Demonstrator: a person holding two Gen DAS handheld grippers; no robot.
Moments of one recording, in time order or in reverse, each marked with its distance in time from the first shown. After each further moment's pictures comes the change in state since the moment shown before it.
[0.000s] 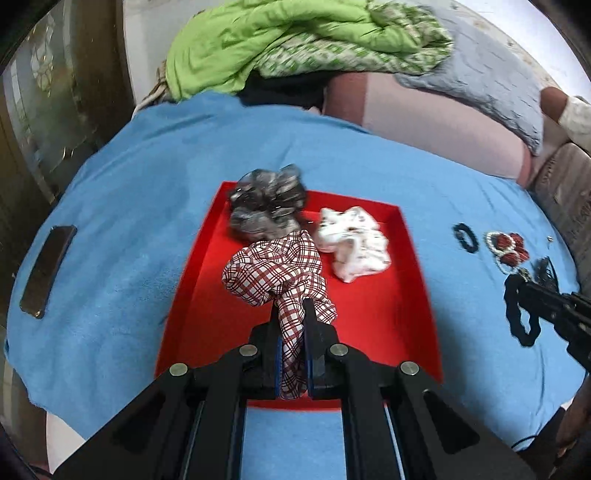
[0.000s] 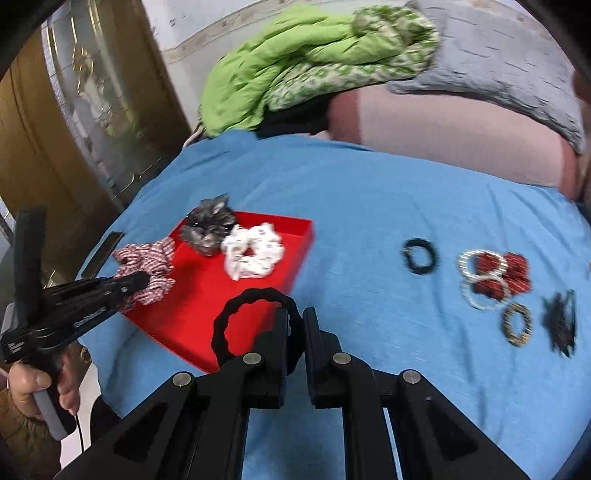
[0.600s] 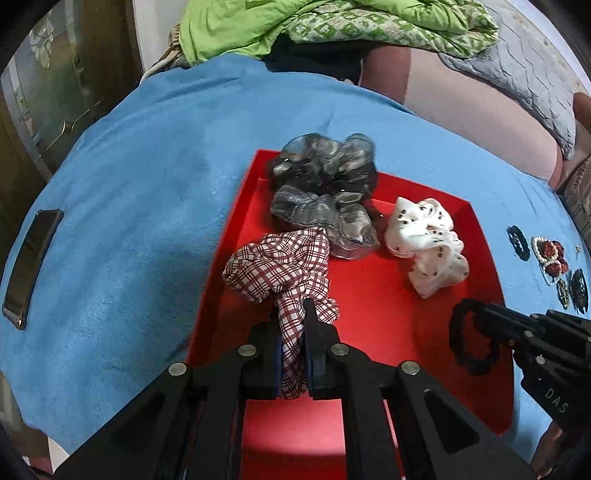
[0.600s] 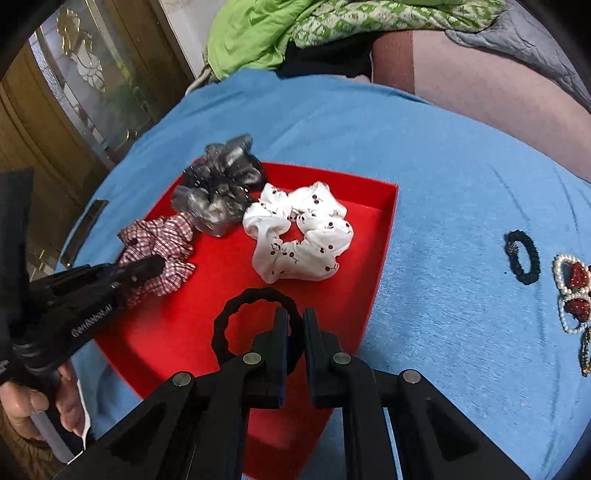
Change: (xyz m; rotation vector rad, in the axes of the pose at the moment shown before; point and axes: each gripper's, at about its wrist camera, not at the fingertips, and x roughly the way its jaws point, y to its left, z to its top) left arm 0.065 0.040 0.012 -0.041 0.079 0.033; right arm 0.118 0.040 0.014 -0.015 0.172 0.010
